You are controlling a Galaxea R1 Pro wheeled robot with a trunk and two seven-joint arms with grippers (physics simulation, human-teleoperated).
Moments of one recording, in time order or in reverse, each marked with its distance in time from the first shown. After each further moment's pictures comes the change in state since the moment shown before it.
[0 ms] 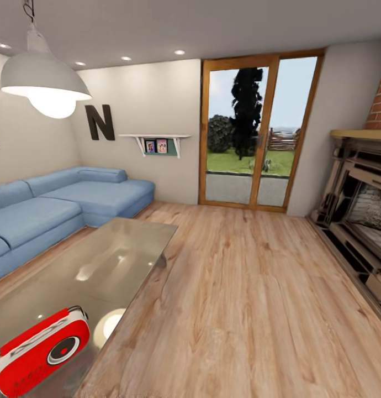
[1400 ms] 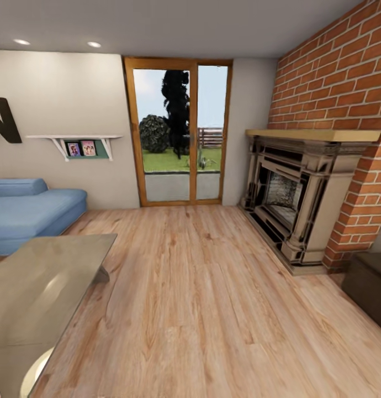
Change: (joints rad) left arm 0.000 0.000 0.000 0.000 0.000 0.000 0.000; right arm 0.000 0.000 0.000 0.000 0.000 0.001 0.000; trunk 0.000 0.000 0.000
